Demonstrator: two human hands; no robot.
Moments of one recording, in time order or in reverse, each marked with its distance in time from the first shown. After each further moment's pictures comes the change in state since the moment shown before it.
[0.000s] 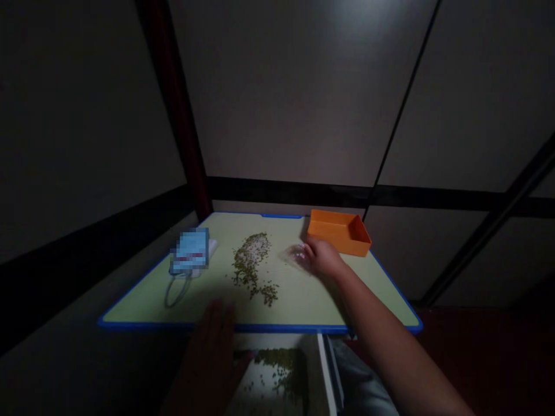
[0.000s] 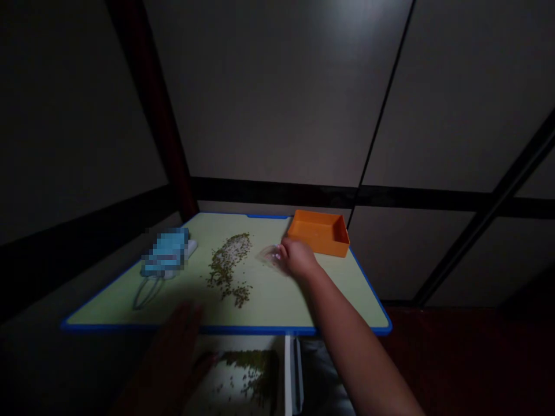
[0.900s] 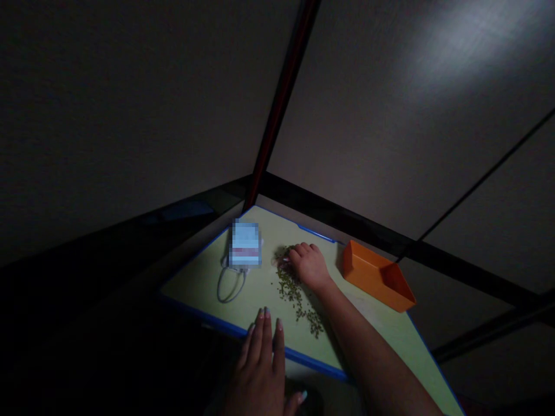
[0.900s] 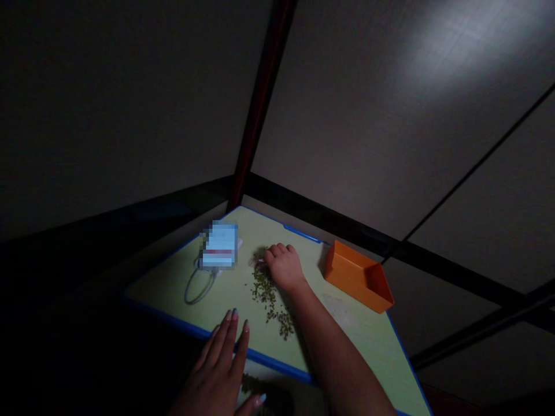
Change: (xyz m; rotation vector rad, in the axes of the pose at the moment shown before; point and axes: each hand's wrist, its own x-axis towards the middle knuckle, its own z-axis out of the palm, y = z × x) left_hand 0.003 0.010 -0.024 -0.213 0.025 -0.101; right_hand 0.069 -0.132 0.058 -0.645 -0.067 -0.592
